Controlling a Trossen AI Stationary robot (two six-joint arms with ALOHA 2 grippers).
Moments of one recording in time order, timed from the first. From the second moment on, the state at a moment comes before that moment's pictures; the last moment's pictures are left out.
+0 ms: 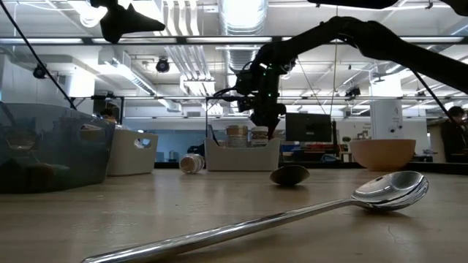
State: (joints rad) left arm -0.32 0.94 0.71 -0.11 -0.56 -0.48; right arm -0.67 2.42 2.33 -1.32 -0.05 -0.74
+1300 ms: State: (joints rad) left arm -0.32 0.94 0.71 -0.11 -0.56 -0.48; right arm -0.66 2.42 2.33 -1.30 0.00 -0.73
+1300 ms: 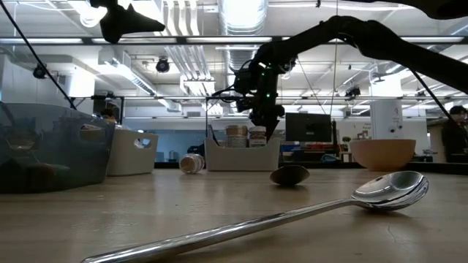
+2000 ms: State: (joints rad) left arm -0.32 0.94 0.71 -0.11 -0.55 -0.48; right arm -0.65 2.42 2.33 -1.30 0.00 -0.73
